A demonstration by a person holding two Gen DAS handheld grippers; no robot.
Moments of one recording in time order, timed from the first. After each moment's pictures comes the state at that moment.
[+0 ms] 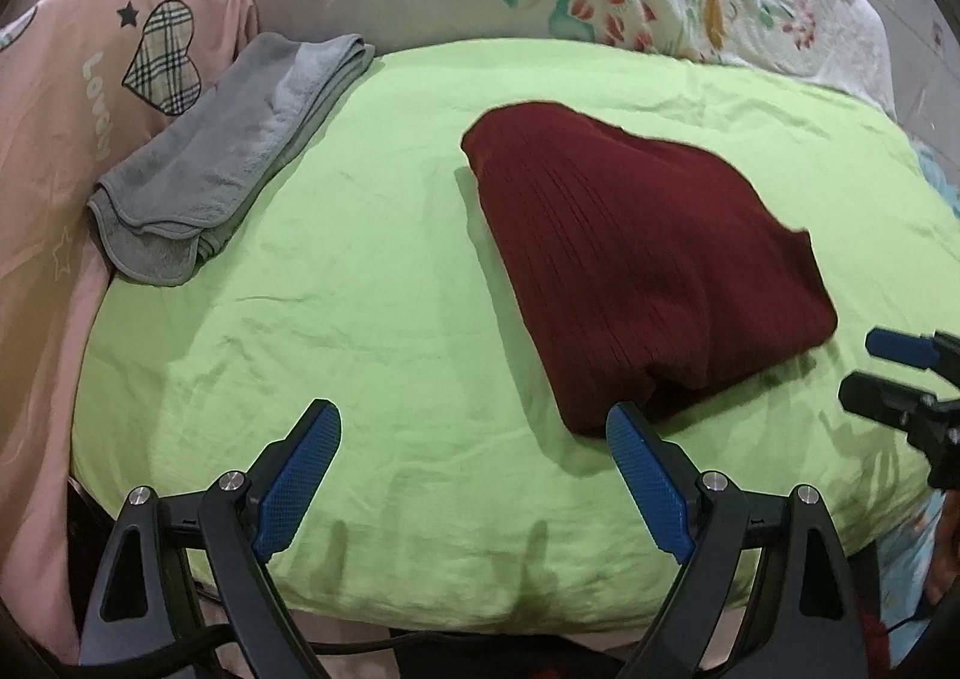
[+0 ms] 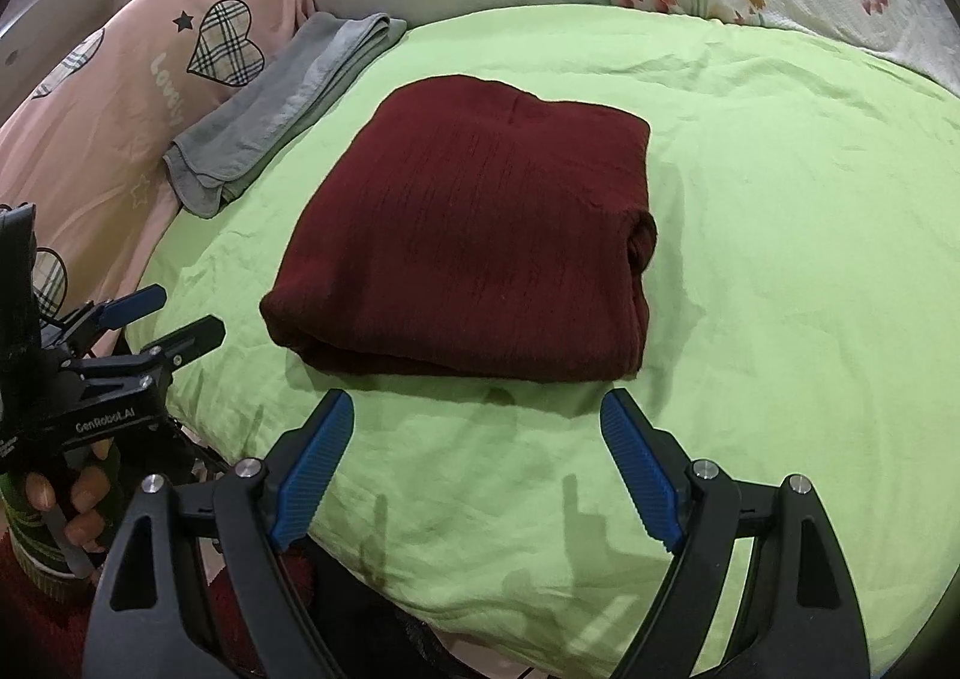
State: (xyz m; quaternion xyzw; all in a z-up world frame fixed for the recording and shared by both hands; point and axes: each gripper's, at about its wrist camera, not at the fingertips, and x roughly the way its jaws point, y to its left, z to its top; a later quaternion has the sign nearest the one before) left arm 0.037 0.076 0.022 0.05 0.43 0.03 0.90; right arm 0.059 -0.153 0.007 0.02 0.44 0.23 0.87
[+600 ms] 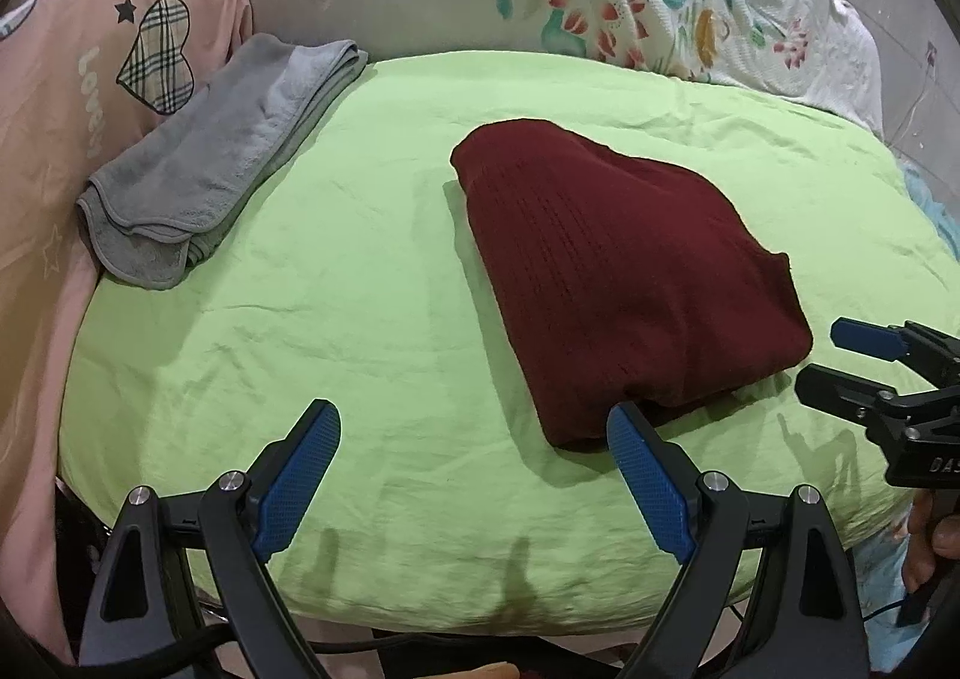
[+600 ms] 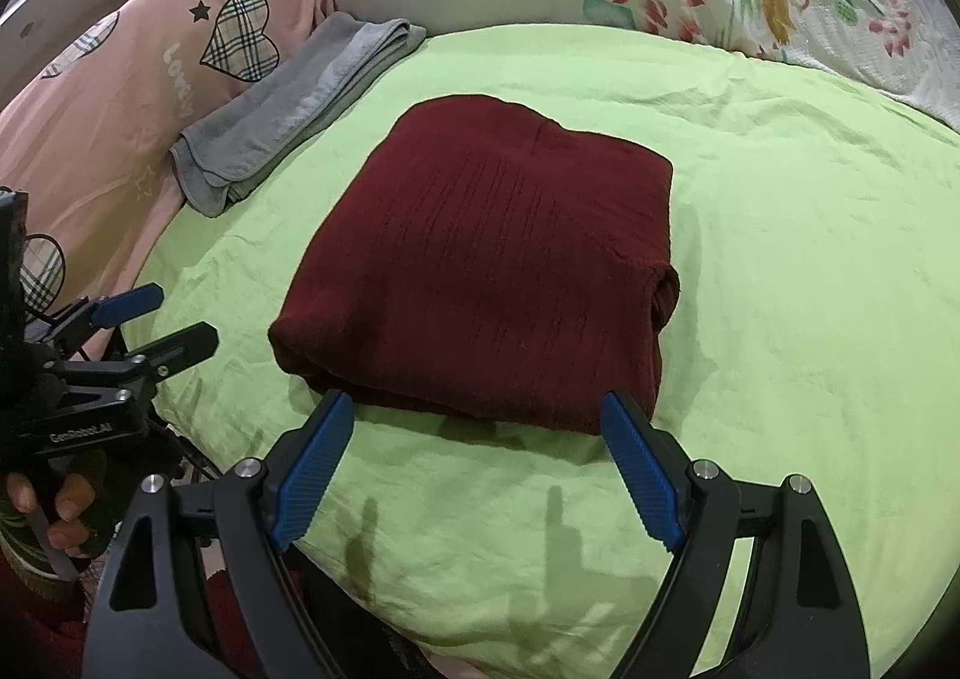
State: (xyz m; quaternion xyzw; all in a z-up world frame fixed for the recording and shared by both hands) left arm 0.034 0.073 0.032 0.03 0.43 0.01 0.90; right arm 0.072 -0.141 0.016 0.00 0.43 0.24 0.87
